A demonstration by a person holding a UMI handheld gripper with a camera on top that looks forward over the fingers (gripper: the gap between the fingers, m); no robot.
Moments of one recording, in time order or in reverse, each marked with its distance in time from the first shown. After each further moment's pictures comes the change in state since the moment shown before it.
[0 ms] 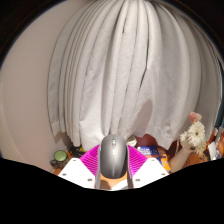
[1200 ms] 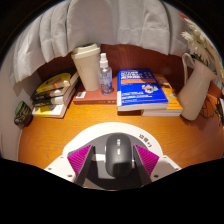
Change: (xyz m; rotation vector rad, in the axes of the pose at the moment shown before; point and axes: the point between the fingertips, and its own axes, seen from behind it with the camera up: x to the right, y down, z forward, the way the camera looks) arm 0.124 0.318 0.096 -0.523 -0.032 0.166
